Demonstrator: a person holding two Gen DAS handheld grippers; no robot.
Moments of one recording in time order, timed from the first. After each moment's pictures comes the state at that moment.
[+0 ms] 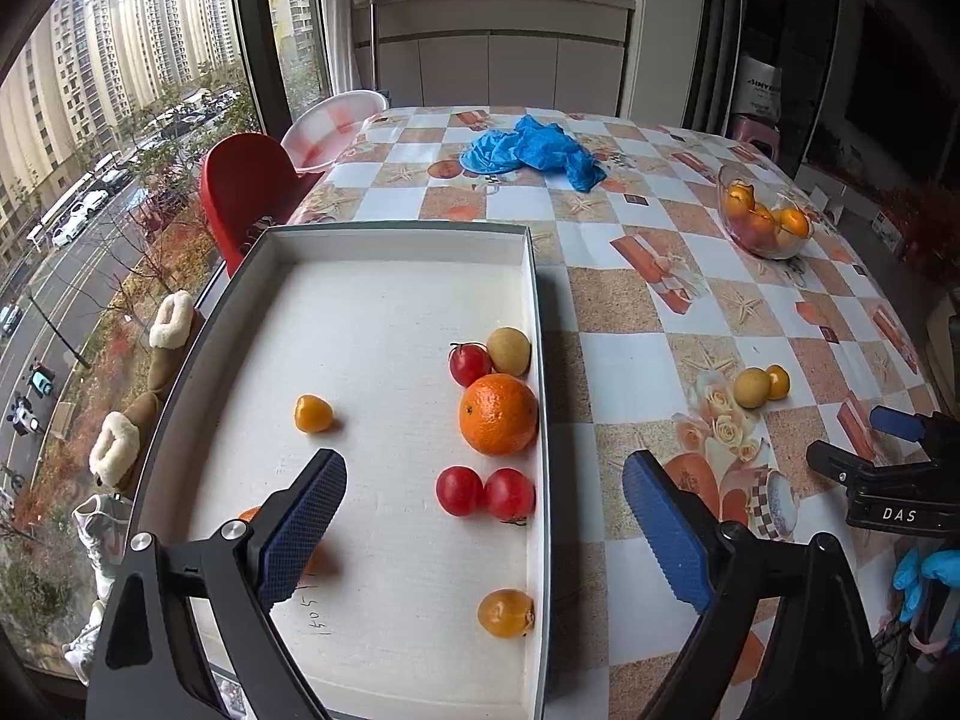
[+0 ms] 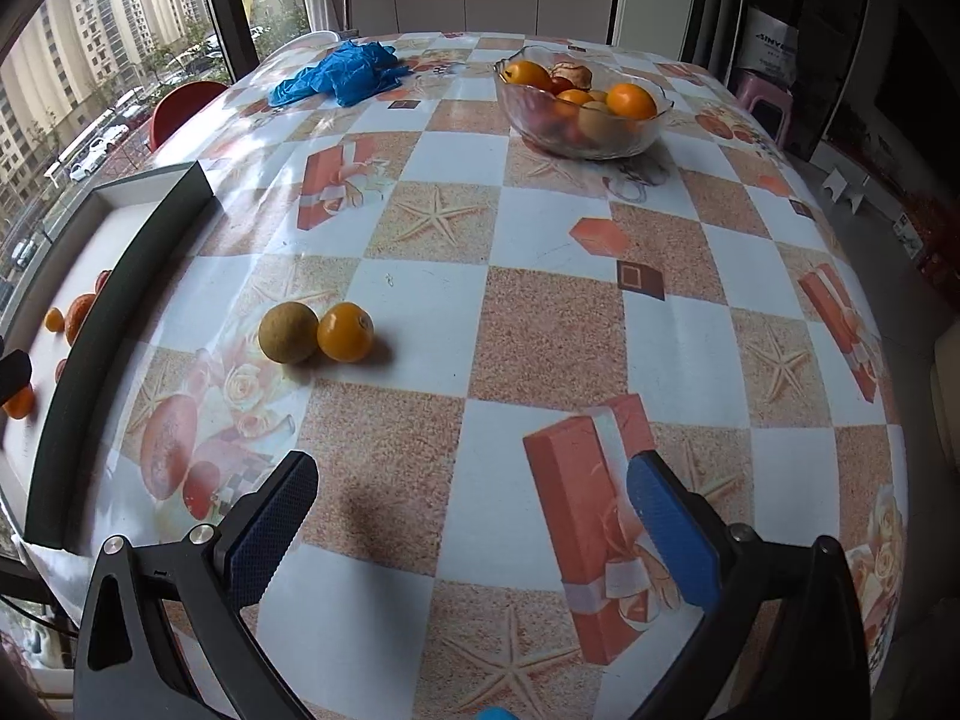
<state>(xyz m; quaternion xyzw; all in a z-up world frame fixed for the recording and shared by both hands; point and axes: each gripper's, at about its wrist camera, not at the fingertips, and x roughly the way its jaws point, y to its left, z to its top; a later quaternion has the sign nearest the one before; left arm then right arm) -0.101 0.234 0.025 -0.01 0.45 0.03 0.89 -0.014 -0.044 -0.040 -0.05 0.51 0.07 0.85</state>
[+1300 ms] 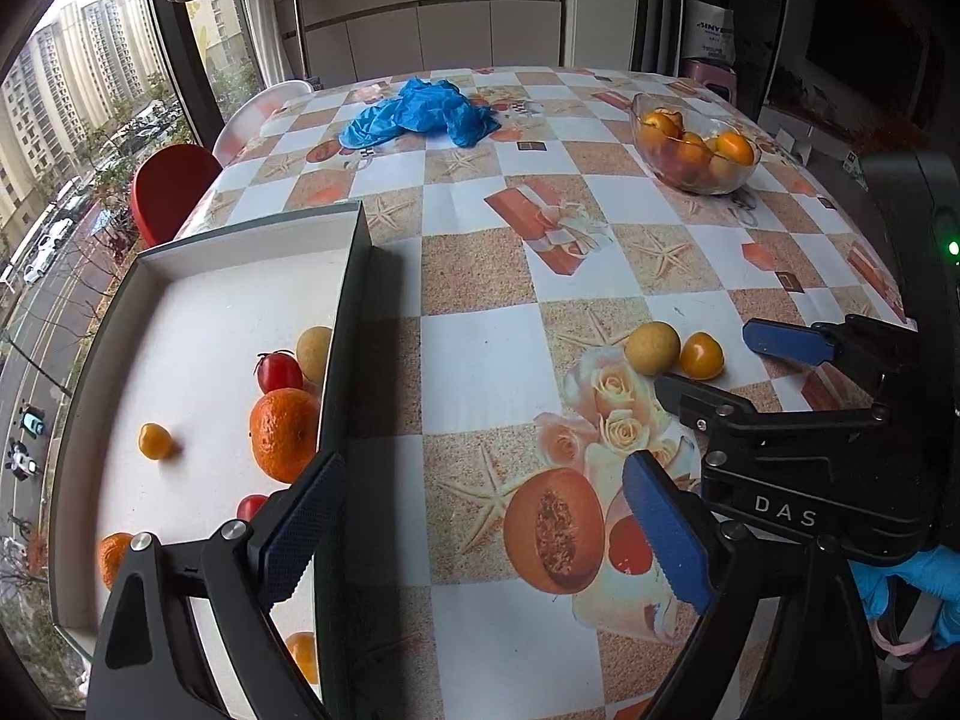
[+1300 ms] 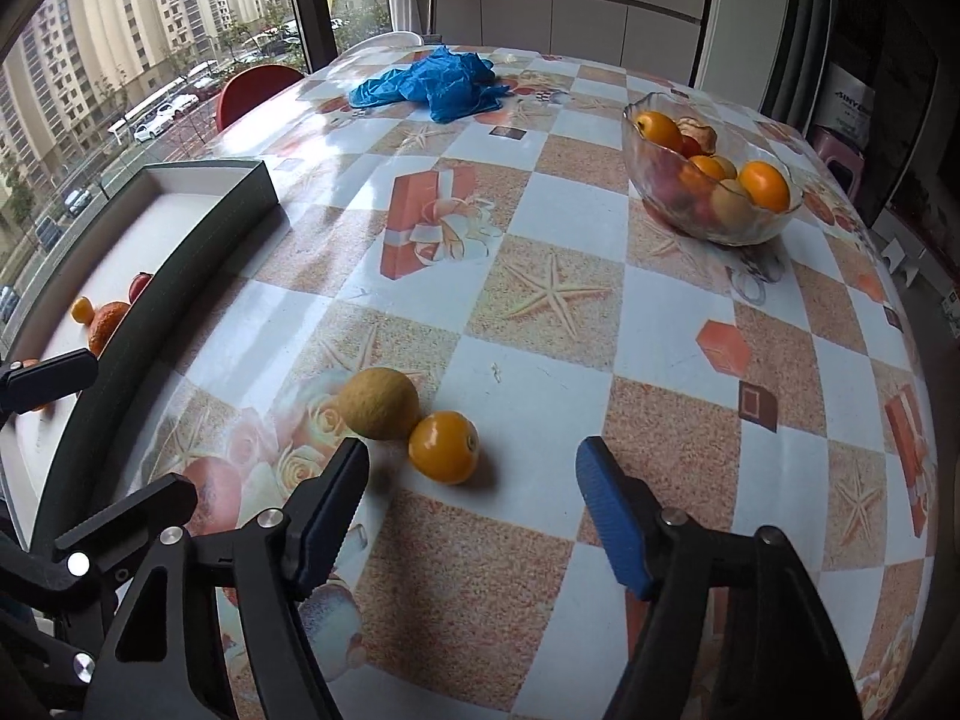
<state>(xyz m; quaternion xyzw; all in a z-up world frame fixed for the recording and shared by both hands) -0.067 0.149 -0.004 0.03 0.48 -0.02 0.88 0.024 -0.002 -0.045 -0.08 0.49 0.16 0.85</state>
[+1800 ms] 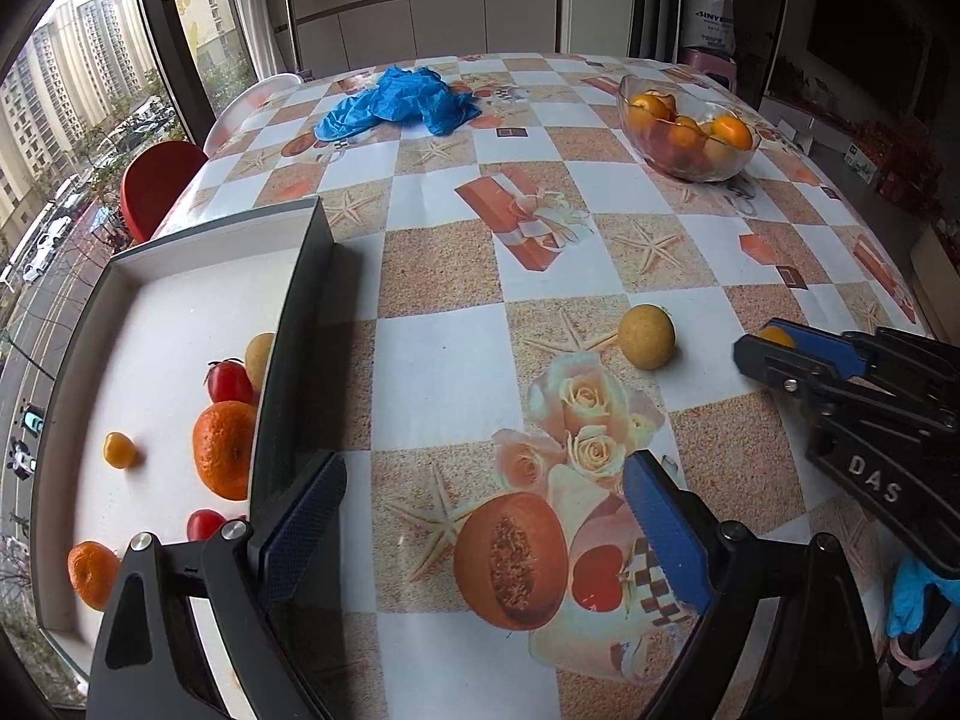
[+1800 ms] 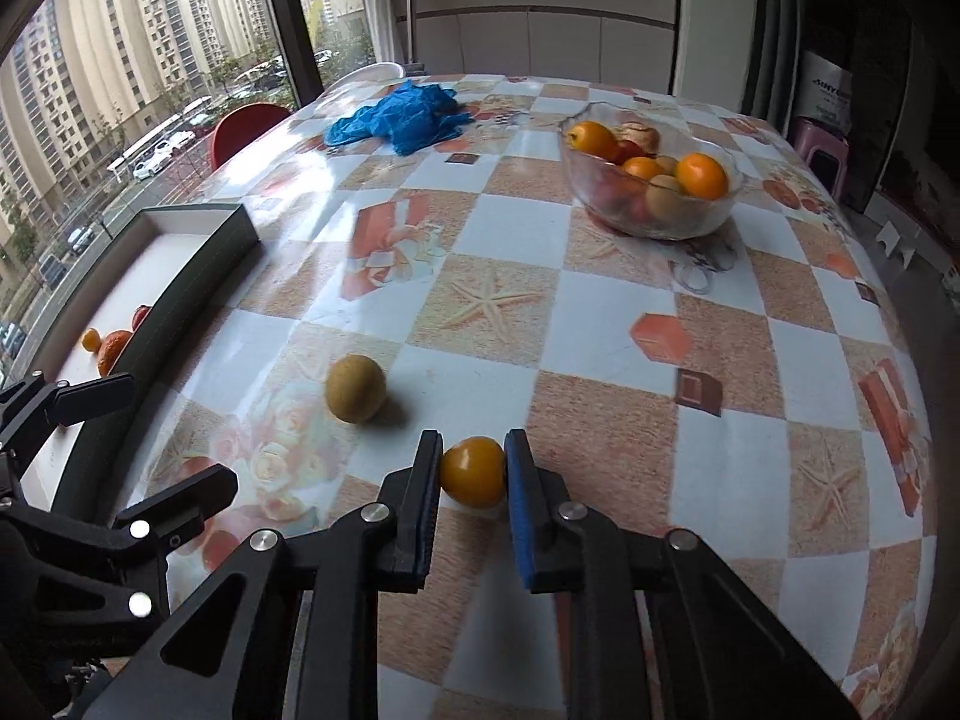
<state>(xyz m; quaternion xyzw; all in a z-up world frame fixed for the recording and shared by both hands) -0.051 0.127 -0.018 0.03 0.50 -0.02 0.87 0.014 -0.049 -0.035 -0.04 0.46 0.14 0.87</state>
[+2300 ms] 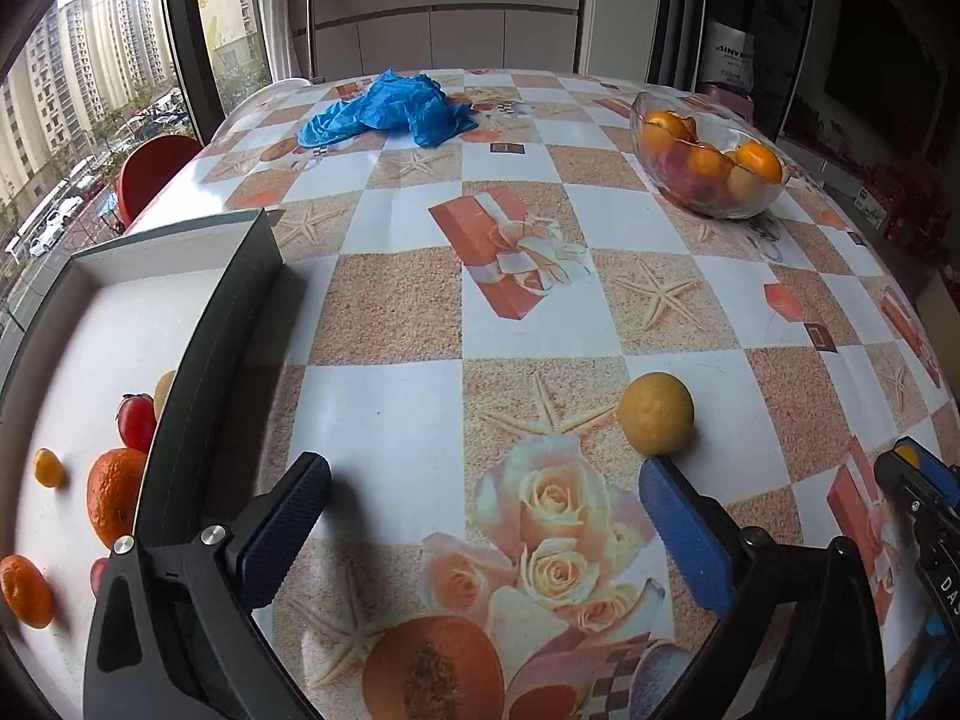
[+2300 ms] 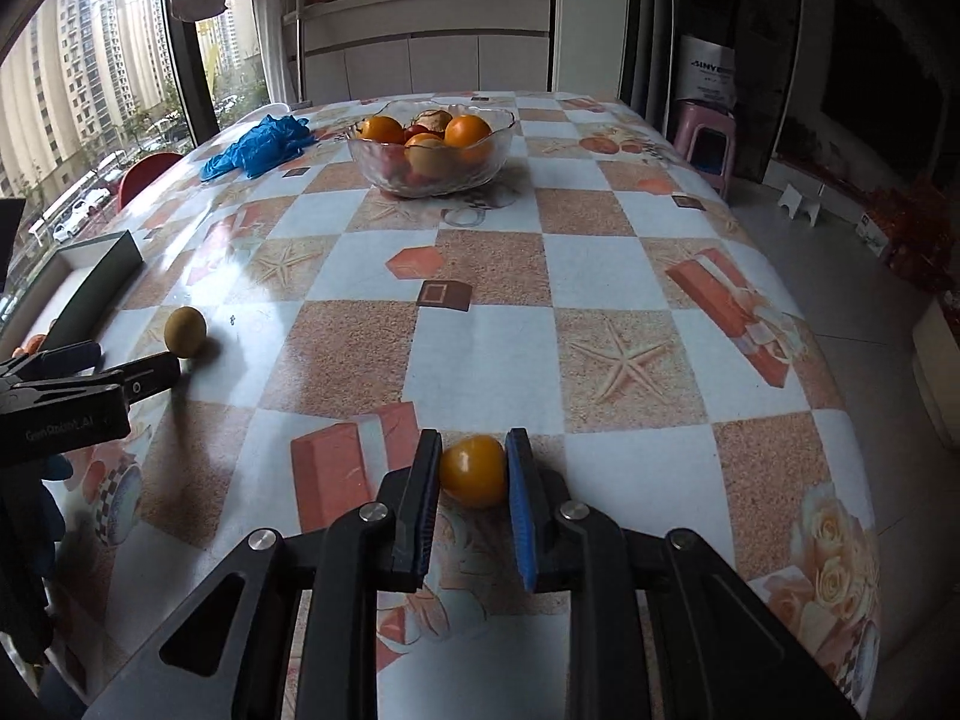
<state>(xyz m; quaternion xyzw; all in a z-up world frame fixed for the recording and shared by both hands) -0.018 0.112 -0.041 0.00 0.46 0.00 0.89 -0.023 -0.128 -0.045 -0.02 0.43 0.03 0.90</state>
